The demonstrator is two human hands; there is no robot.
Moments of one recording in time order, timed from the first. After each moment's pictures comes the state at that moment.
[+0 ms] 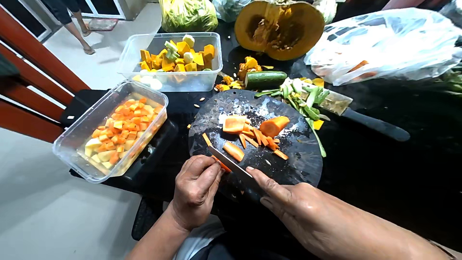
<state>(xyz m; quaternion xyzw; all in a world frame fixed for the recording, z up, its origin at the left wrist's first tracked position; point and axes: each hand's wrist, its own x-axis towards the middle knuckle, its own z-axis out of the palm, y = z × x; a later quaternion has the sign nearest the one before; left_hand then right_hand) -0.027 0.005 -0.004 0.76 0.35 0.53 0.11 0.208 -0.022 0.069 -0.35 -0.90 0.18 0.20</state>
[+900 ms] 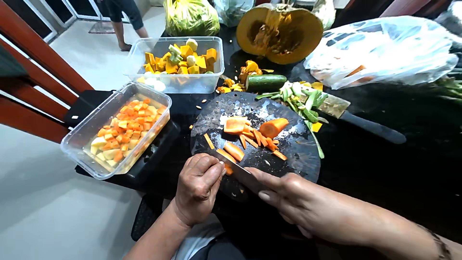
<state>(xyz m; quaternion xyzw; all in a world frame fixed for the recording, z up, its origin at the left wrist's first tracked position) -0.028 0.007 0.000 0.79 0.37 0.48 0.09 0.215 -0.007 0.079 -0.41 -0.78 0.47 0.11</state>
